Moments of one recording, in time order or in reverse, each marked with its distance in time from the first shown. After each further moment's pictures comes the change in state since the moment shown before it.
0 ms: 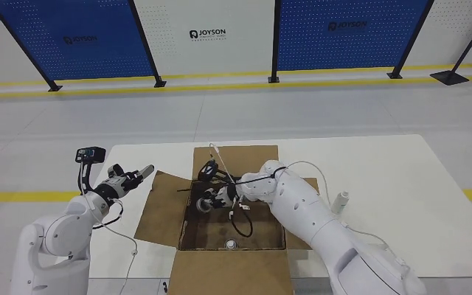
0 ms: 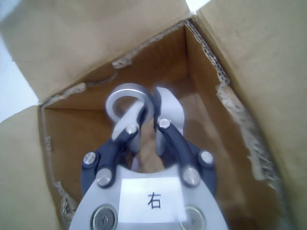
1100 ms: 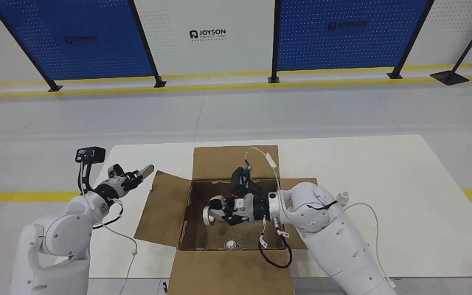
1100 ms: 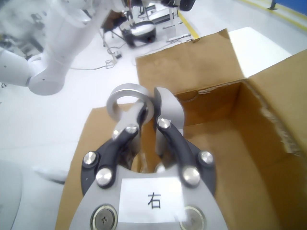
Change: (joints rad) left arm 0.000 0.000 0.000 0.000 0.000 0.000 0.000; right arm -0.478 0.272 0.374 -0.843 0.040 -0.087 0.093
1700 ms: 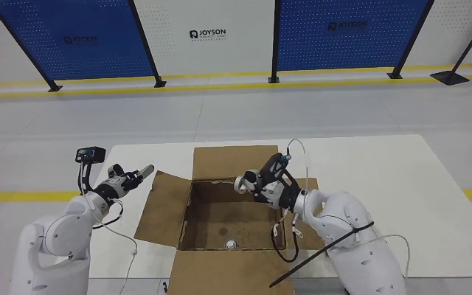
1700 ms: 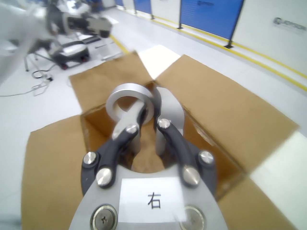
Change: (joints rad) left arm 0.000 0.000 0.000 0.000 0.000 0.000 0.000; right arm -0.210 0.061 0.177 -0.344 -0.446 0.367 -0.150
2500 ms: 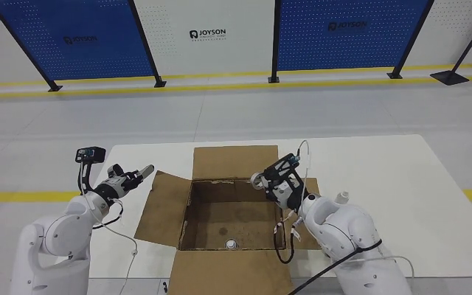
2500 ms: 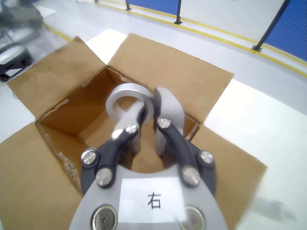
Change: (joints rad) left arm 0.000 0.000 0.000 0.000 0.000 0.000 0.000; right arm -0.066 0.010 0.008 -0.124 -0.175 0.245 0.067
